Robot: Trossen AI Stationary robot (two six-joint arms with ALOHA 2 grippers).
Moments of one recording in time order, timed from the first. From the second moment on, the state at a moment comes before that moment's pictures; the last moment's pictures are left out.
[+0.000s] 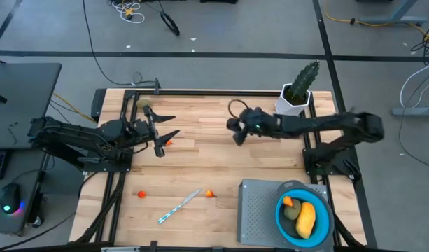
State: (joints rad) left arm -0.12 0.71 0.47 0.42 -0.46 0.27; right arm -0.17 1.41 0.86 -0.12 0.30 0.35
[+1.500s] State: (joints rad) left arm -0.12 0.71 0.47 0.40 -0.46 0.15; right arm 0.49 0.74 0.86 -0.43 0.02 0.35
